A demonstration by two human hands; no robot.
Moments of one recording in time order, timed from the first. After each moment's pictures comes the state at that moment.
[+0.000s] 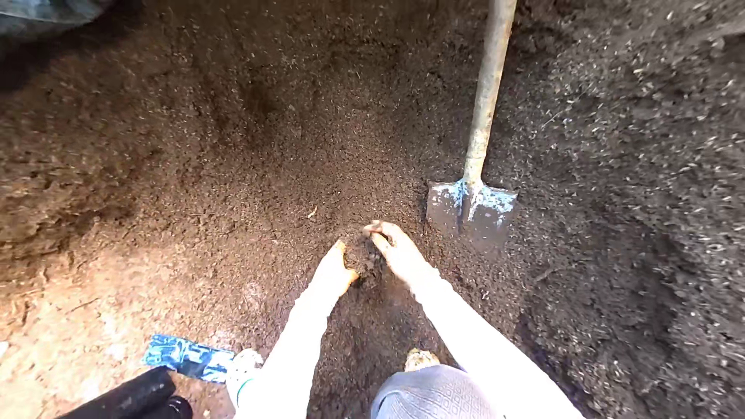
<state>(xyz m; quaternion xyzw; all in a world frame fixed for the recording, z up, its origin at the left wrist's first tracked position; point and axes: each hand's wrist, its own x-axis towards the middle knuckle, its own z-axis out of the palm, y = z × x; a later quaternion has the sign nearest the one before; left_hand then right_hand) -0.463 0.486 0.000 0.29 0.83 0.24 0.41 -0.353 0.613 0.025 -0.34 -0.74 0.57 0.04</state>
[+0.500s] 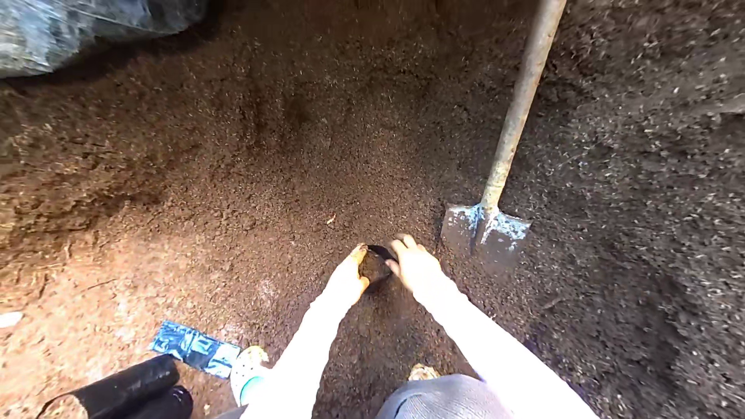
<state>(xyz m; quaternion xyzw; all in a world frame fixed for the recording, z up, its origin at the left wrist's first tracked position) -0.476 0.462 -0.008 0.35 0.79 0.29 0.40 -0.377 0.604 0.044 -0.30 -0.90 0.23 -0.21</state>
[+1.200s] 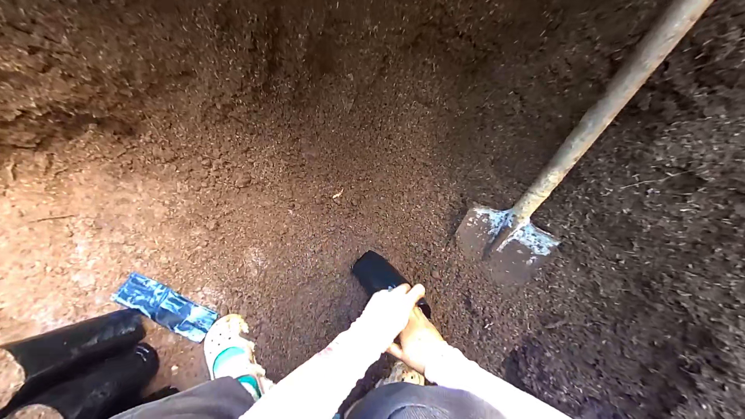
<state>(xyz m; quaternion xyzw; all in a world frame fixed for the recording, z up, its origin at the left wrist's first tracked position) -0.396 0.478 -0.033 0.47 0.75 0.24 0.41 -0.283 0.553 -0.049 -0.16 -0.90 0.21 -0.35</state>
